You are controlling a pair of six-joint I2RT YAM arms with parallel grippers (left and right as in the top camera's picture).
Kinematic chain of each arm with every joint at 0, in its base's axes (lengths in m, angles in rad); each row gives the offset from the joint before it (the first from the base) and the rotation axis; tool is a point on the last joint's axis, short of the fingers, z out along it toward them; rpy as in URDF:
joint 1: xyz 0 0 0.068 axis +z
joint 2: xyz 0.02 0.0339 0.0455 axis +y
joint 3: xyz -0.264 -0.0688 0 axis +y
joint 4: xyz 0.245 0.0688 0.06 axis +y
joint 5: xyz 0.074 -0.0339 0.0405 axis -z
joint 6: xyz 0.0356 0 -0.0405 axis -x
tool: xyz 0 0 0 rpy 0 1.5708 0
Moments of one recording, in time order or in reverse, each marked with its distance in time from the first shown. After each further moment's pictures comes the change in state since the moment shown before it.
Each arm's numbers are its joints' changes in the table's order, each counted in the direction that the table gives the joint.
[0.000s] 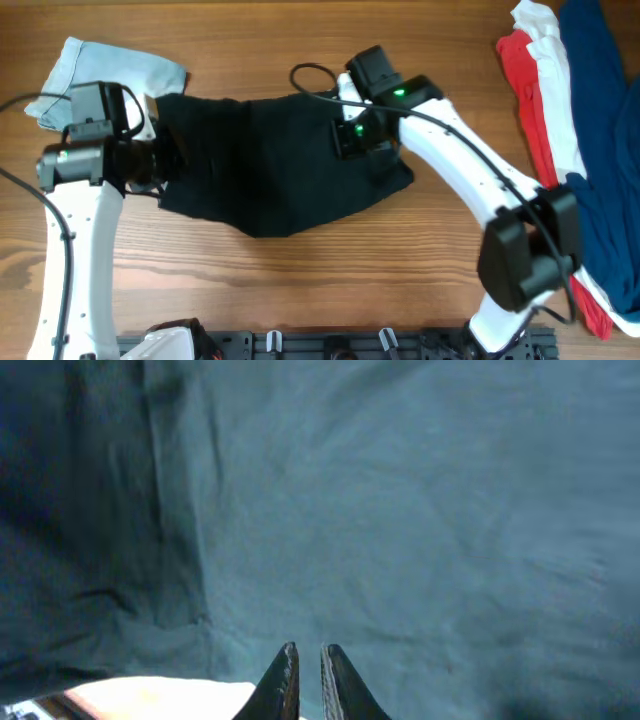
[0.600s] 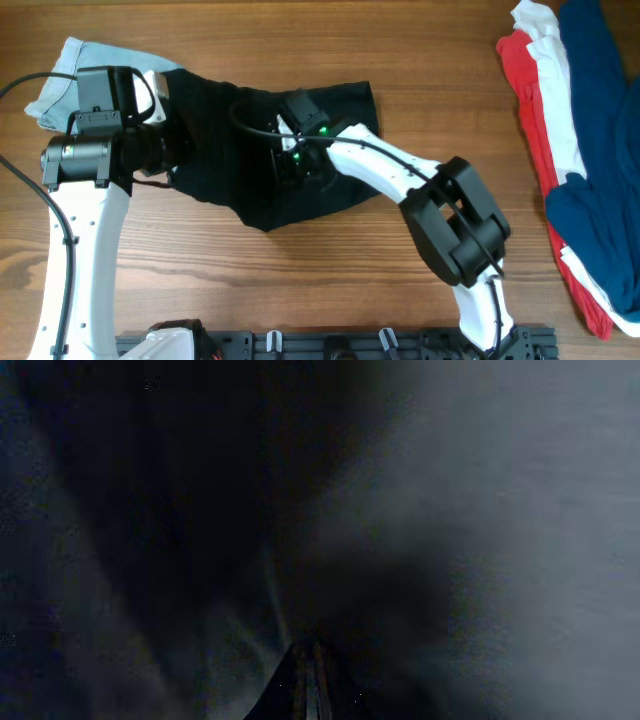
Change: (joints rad) left arm -0.082 -0.006 -0.076 -0.048 0.050 0.089; right arm 0.228 0.270 0.000 -0.351 -0.138 -0.285
